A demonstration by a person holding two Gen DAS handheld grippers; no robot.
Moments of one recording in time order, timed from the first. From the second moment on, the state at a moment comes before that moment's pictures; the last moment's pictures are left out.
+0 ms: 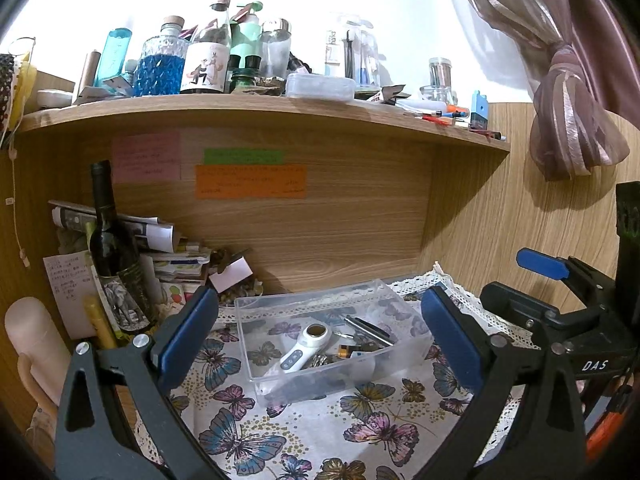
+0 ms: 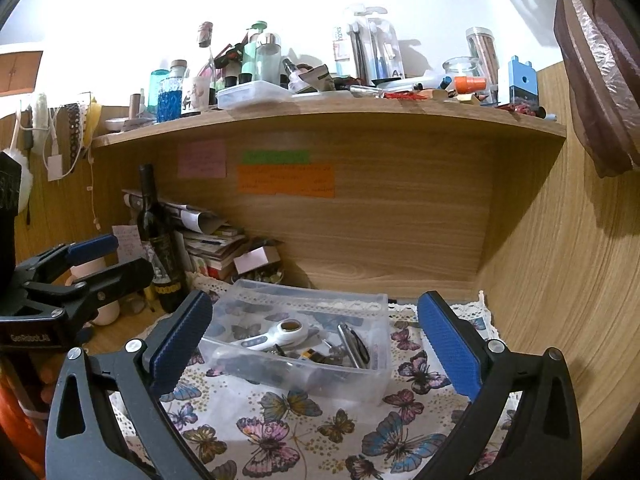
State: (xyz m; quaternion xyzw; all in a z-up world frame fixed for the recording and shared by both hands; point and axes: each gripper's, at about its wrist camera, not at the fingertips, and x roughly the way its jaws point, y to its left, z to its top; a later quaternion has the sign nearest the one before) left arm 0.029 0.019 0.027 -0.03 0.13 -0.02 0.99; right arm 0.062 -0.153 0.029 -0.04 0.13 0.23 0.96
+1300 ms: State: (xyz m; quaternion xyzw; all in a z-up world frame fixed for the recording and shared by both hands) left arm 0.035 0.011 0.028 -0.03 0.14 -0.03 0.99; right arm 0.061 -0.152 0.033 -0.04 0.13 0.23 0.96
